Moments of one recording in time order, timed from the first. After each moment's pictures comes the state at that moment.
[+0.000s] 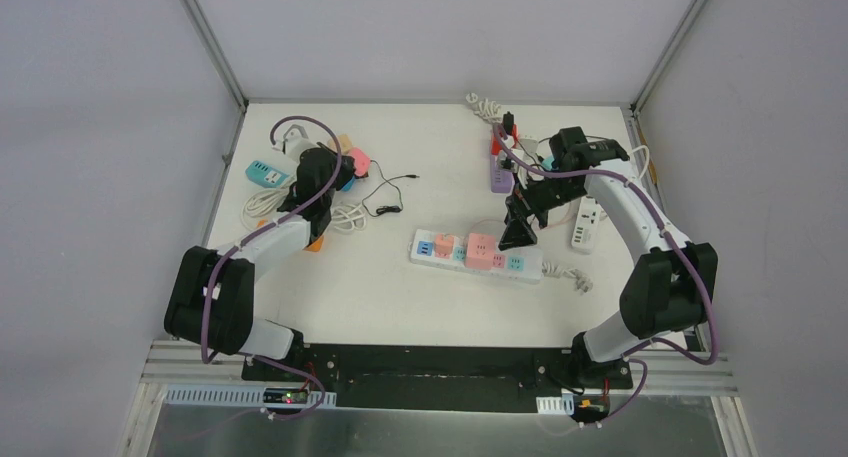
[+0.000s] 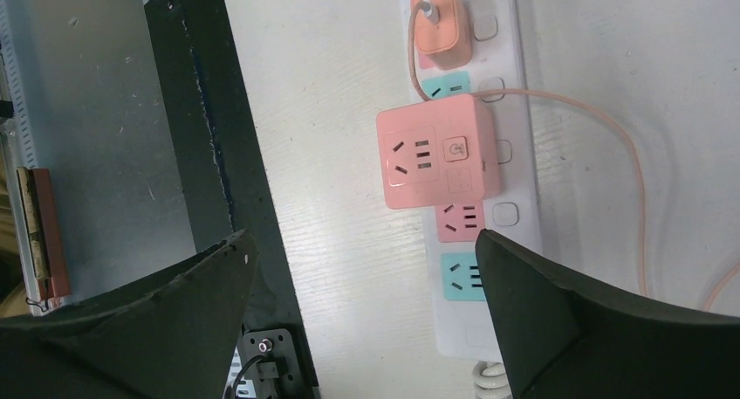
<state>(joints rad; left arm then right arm) -0.29 1.40 0.75 0.45 -0.25 -0.68 0.23 1.54 1.34 -1.25 -0.90 -0.84</state>
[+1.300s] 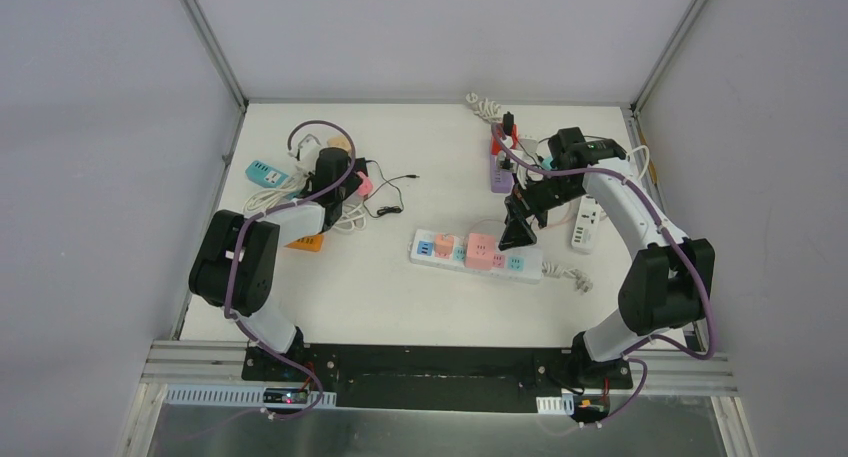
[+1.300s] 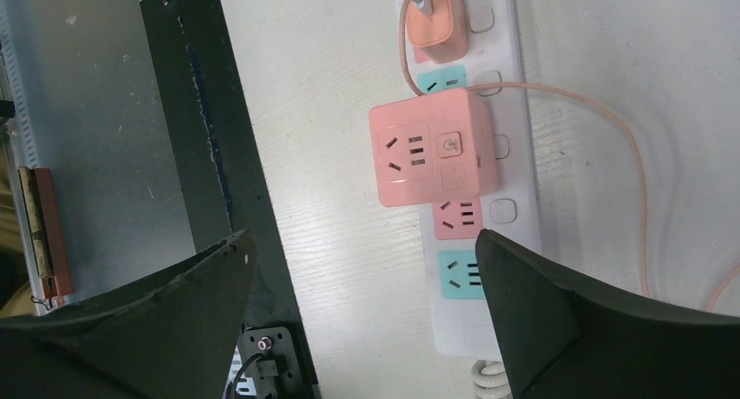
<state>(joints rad) -0.29 1.64 0.82 0.37 -0.30 -0.68 0.23 1.57 1.34 -1.25 -0.89 -0.84</state>
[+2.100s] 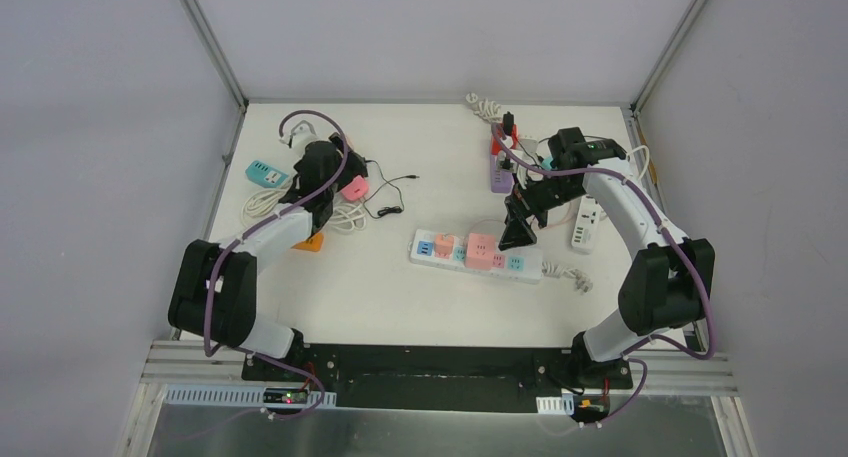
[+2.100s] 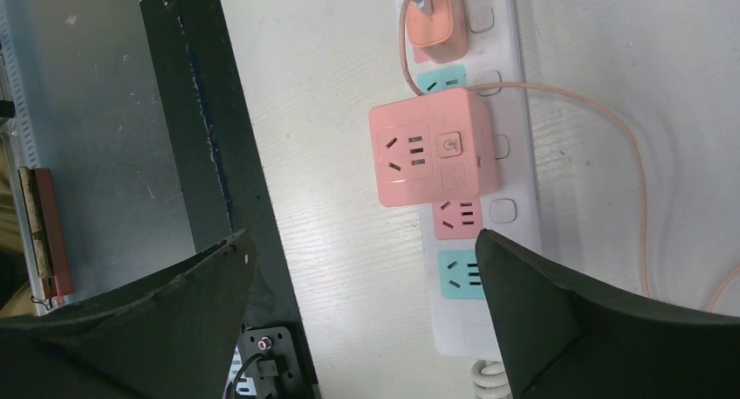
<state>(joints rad) -0.29 1.47 0.83 0.29 -0.28 -0.59 0.23 1.57 1.34 -1.25 -0.89 -0.84</state>
